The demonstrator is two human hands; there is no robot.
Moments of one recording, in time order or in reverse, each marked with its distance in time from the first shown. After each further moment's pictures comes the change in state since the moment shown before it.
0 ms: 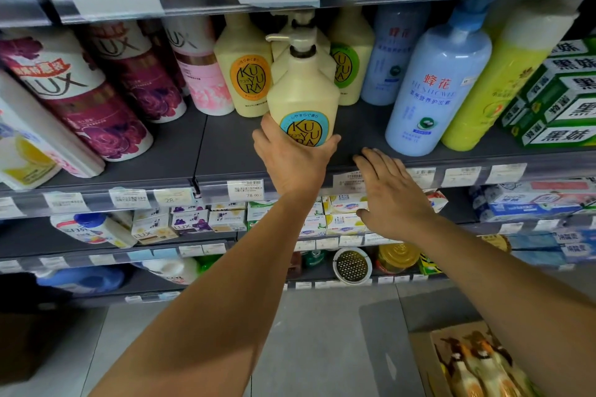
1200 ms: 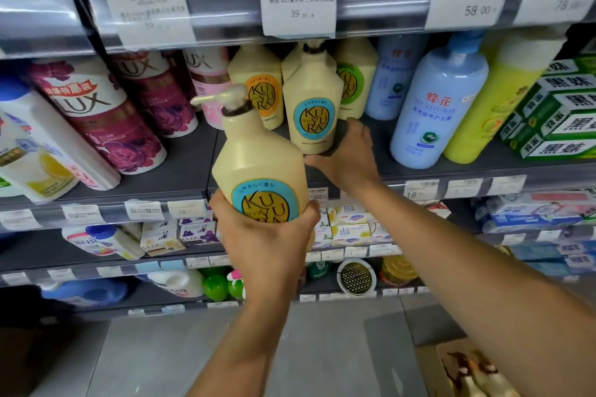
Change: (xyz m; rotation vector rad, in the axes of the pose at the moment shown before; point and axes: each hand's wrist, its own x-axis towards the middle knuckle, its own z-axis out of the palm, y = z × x) left_hand -0.060 0.016 -0.116 -0.231 0.004 -0.208; right_hand 0.084 -0.059 -0.029 0.763 0.289 0.385
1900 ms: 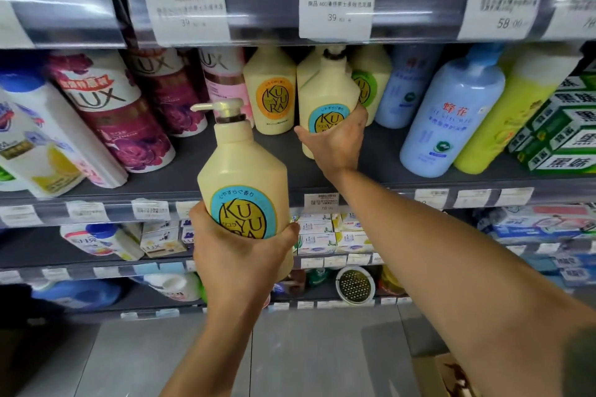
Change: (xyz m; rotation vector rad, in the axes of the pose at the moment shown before) left_hand 0.021 -0.008 -0.049 0.165 -0.075 -0.051; right_hand 0.038 -0.031 0.053 0.328 0.355 0.038
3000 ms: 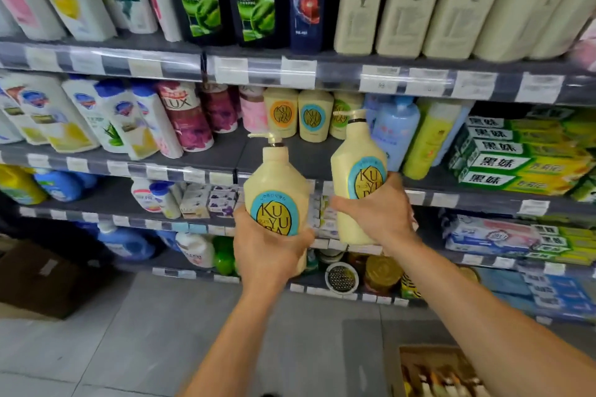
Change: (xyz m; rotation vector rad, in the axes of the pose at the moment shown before) left_hand -0.159 0.080 -0.019 0.060 0.053 -0.173; right_hand -0.122 -0.090 -0.269 -0.270 -0.370 0.199
